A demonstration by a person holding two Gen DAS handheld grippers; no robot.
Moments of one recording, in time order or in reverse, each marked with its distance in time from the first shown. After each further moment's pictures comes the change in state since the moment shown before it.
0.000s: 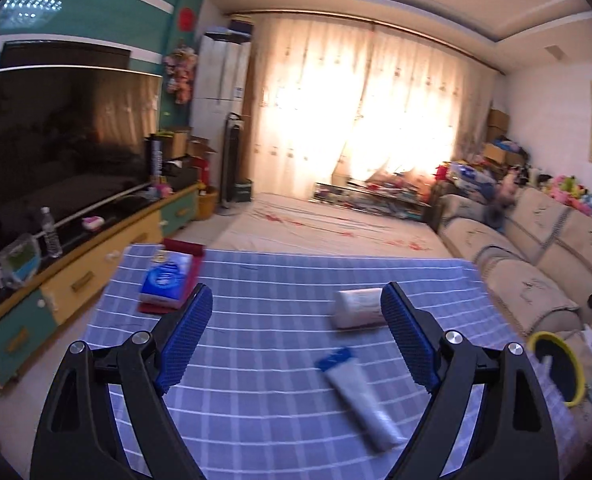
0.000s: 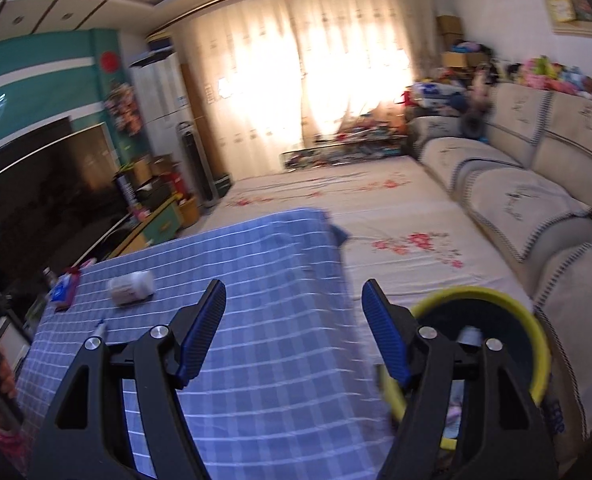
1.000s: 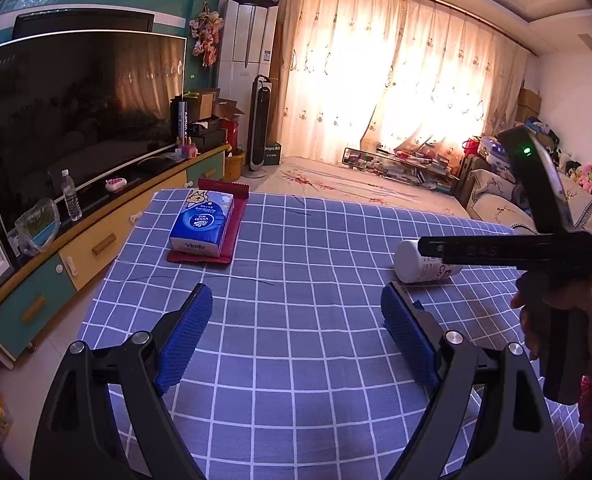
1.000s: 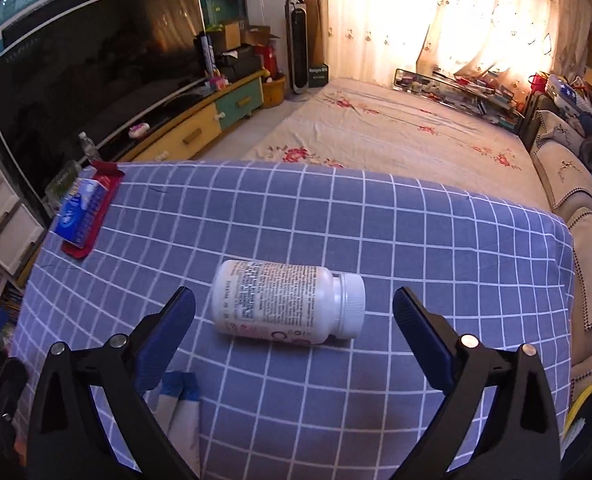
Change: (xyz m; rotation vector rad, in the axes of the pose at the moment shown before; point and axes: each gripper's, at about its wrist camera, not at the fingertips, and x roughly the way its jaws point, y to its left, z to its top) left arm 0.046 0.026 -0.037 -0.035 0.139 0.069; right arm 0.225 0.237 0.006 -0.330 0.408 0.131
